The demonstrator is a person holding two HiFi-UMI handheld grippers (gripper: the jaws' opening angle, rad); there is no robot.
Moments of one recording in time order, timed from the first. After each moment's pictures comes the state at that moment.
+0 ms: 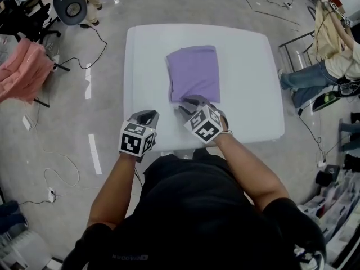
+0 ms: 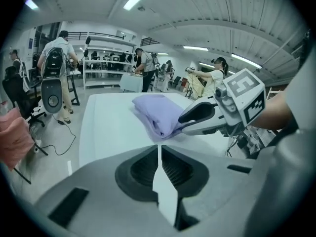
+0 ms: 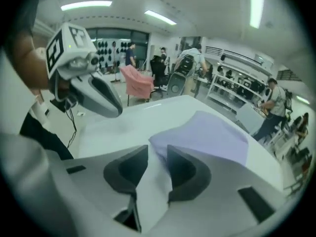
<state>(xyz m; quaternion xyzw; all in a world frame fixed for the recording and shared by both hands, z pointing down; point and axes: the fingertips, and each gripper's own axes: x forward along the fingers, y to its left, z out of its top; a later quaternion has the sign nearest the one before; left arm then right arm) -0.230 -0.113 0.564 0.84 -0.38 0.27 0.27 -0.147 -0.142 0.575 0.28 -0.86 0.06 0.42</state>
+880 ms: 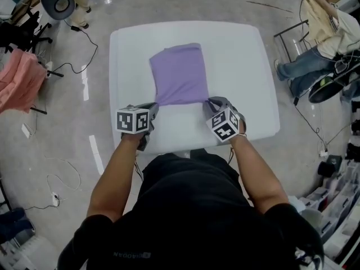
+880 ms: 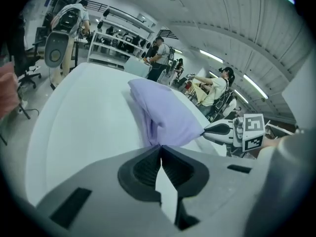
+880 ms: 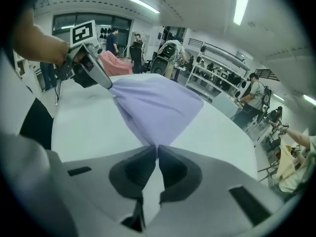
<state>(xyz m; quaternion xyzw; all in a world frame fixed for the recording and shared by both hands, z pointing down) -0.172 -0.159 0.609 0.81 -0.35 0.24 0.41 0.024 -0.150 0.613 0.39 -0.79 0.06 0.47</state>
